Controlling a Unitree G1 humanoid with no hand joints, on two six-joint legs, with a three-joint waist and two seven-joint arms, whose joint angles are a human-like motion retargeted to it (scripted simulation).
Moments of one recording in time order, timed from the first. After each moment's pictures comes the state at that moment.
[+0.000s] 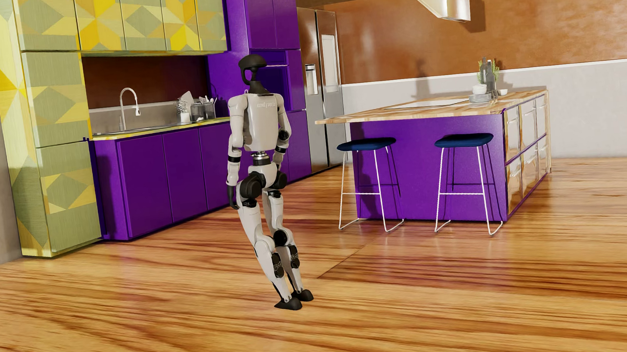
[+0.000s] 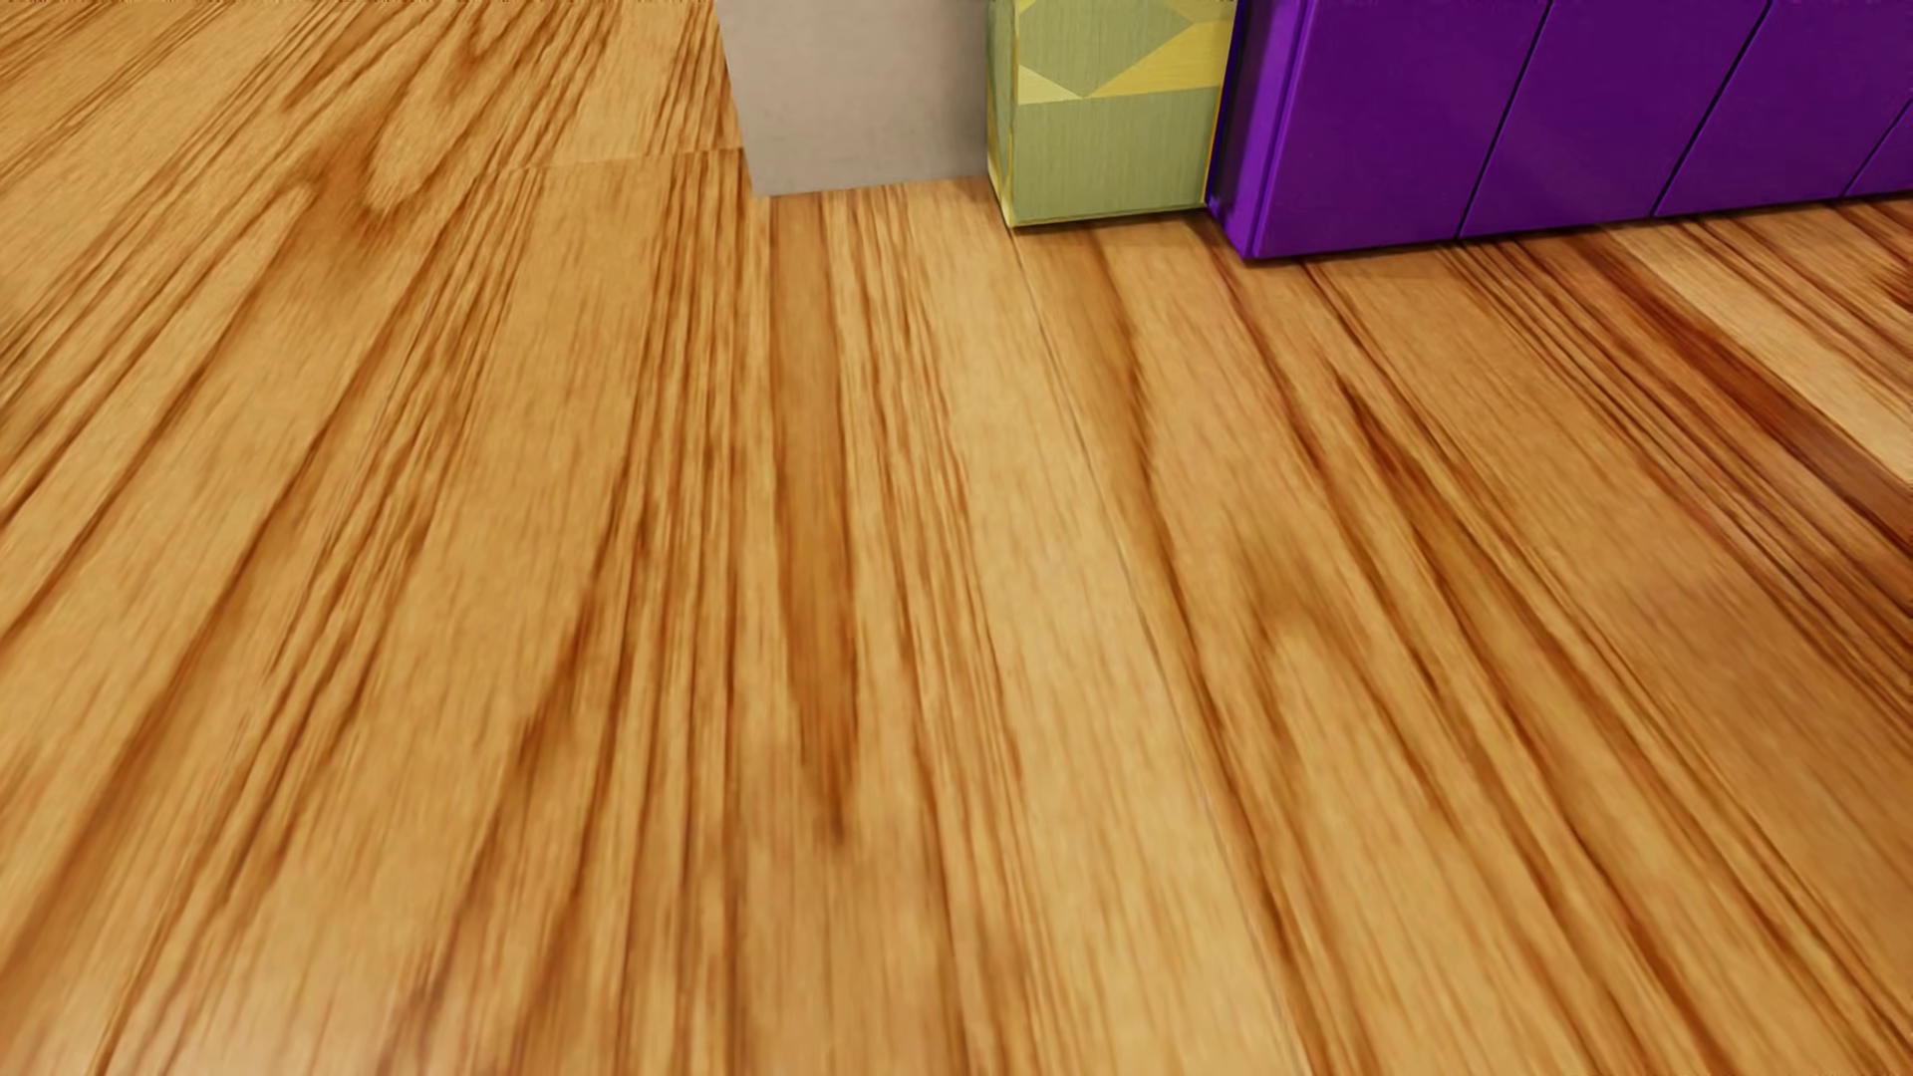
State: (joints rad) body 0.08 0.05 -0.05 -0.11 0.07 0.05 0.00 0.00 0.01 0.23 0.23 0.11 0.07 -0.11 -0.07 0.27 -0.33 0.00 0.00 -0.68 0.61 1.02 0.94 0.00 0.00 0.00 0.00 0.00 0.00
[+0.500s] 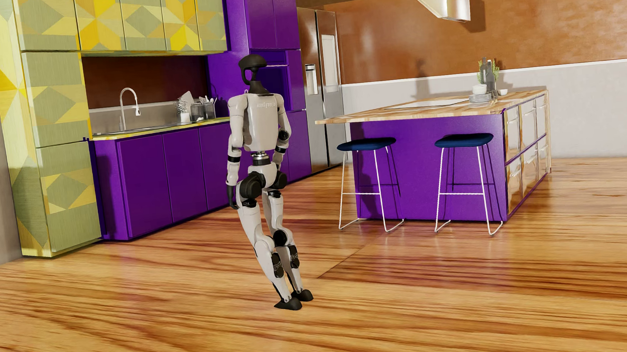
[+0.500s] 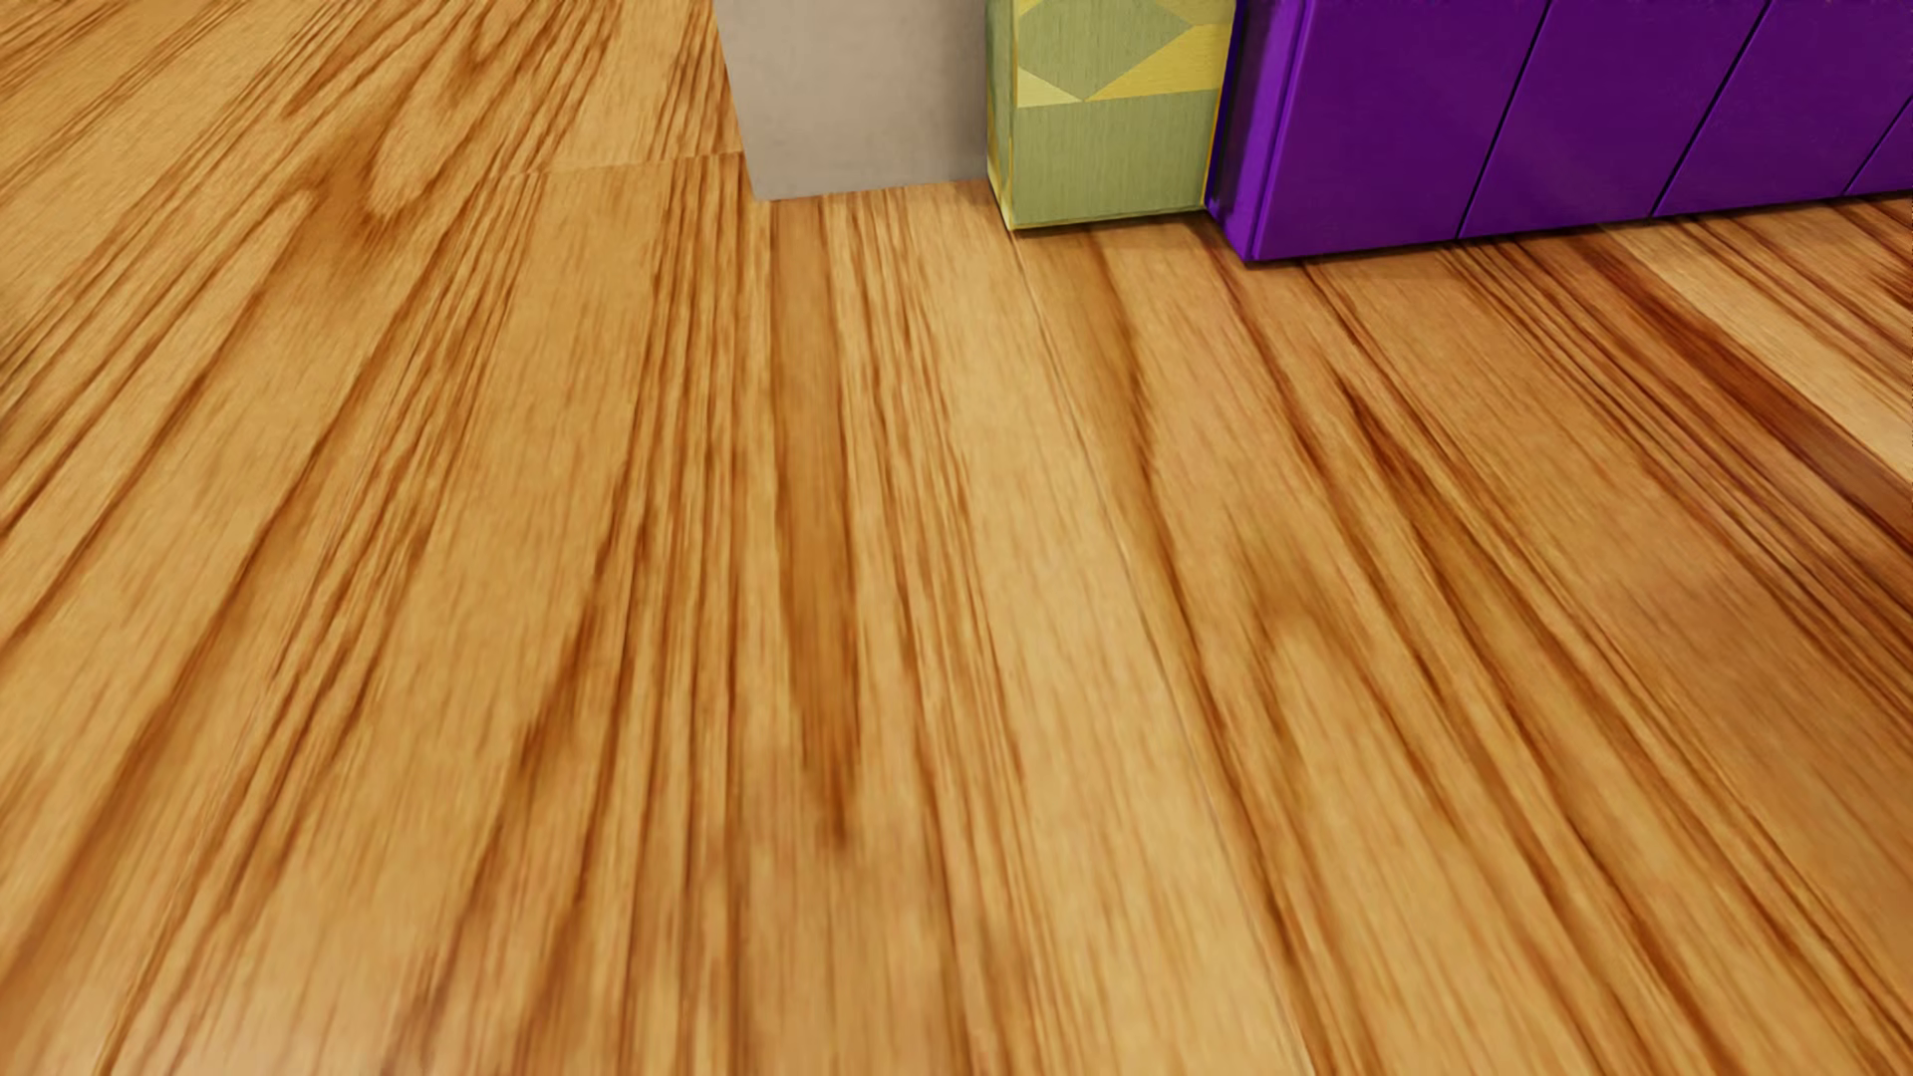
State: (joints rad) body 0.07 0.05 -0.05 -0.11 0.06 0.05 0.00 0.00 0.00 0.23 0.23 0.11 0.07 -0.11 -0.07 0.27 -0.33 0.00 0.00 -0.69 0.62 1.02 0.94 0.00 0.00 0.00 0.00 0.00 0.00
